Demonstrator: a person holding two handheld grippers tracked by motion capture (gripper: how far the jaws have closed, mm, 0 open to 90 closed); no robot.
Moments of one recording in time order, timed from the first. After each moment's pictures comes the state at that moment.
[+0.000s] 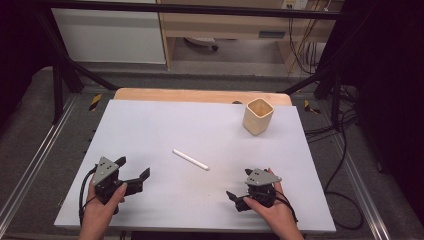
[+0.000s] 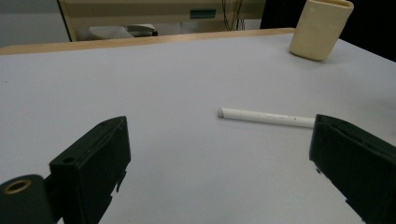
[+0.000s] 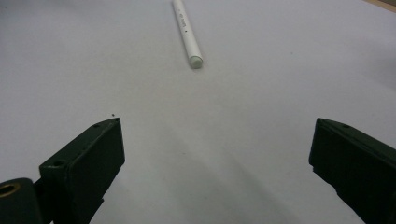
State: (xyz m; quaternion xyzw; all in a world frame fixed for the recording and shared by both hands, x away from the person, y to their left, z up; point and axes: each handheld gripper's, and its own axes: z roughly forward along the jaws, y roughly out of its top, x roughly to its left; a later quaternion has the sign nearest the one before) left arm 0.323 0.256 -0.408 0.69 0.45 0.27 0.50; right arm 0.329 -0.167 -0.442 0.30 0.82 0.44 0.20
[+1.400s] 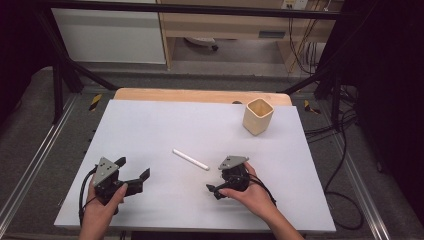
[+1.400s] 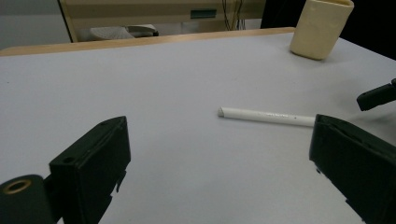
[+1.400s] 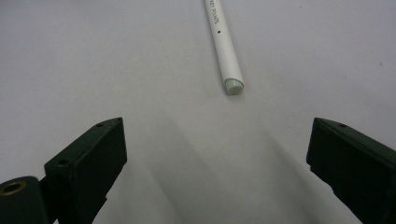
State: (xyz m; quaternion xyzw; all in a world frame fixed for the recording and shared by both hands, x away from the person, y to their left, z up) left arm 0.322 0.256 -0.408 0.69 0.45 0.27 0.50; right arm 0.379 -0.106 -0.448 0.30 0.87 0.38 0.12
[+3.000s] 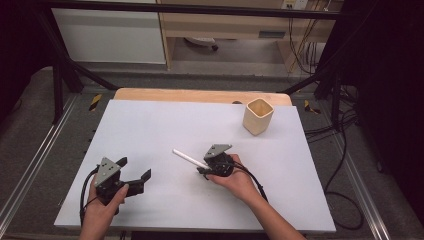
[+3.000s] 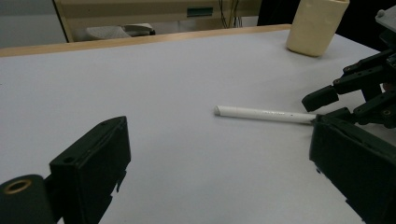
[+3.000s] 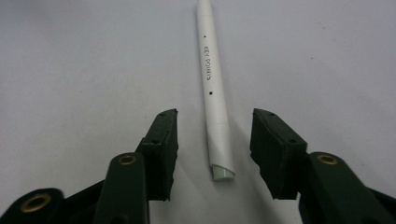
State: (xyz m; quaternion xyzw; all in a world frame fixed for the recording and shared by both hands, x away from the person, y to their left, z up) left arm 0.322 0.253 -0.408 0.70 0.44 0.27 0.50; right arm 0.421 -0.069 -0.451 0.26 0.88 0.38 0.13
